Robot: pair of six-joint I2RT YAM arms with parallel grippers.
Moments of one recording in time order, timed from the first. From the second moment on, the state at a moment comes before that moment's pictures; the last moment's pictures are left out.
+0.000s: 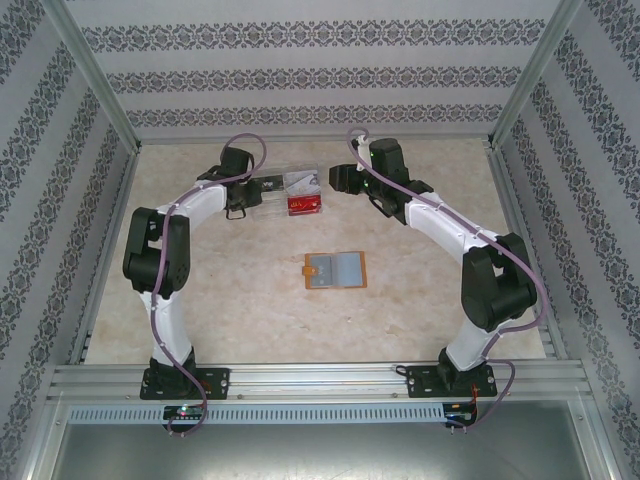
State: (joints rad) left arm -0.18 1.99 1.44 -0.44 -0.02 -0.45; right arm 0.40 1.72 1.29 -0.10 -0.24 0.32
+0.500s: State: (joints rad) left arm -0.18 2.01 1.44 -0.43 0.00 -0.44; right arm 0.40 1.72 1.29 -0.09 -0.24 0.32
